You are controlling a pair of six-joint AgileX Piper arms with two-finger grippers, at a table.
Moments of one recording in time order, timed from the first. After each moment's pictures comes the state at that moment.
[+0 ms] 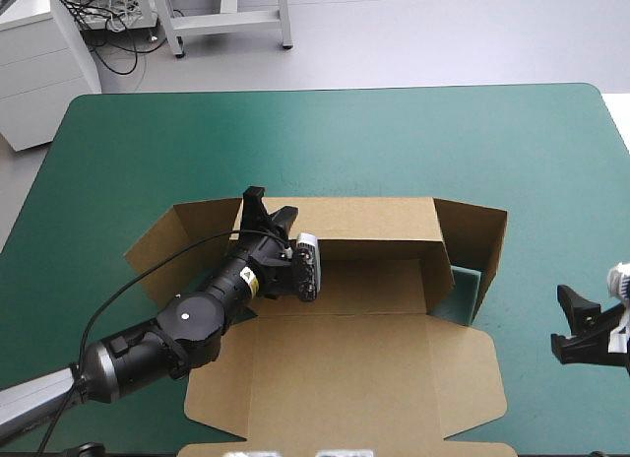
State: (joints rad) left arm -0.96 1.27 -0.82 1.51 0.46 -0.39; right arm 0.33 0.55 -1.09 -0.19 1.15 0.06
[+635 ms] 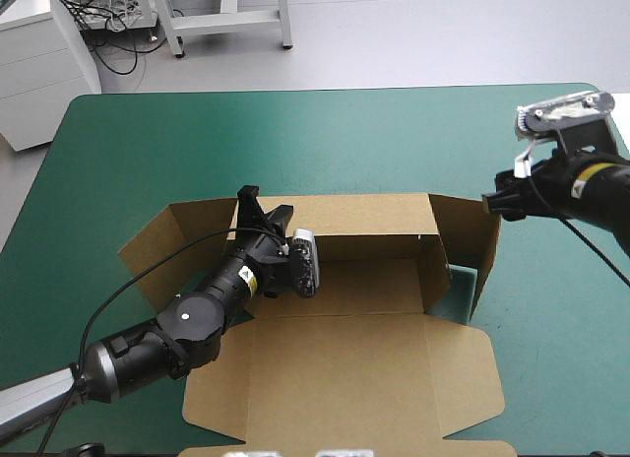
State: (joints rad) left arm -0.96 1.27 -0.82 1.52 0.48 -0.43; right arm 0.33 1.13 -1.51 -0.22 1.18 0.06
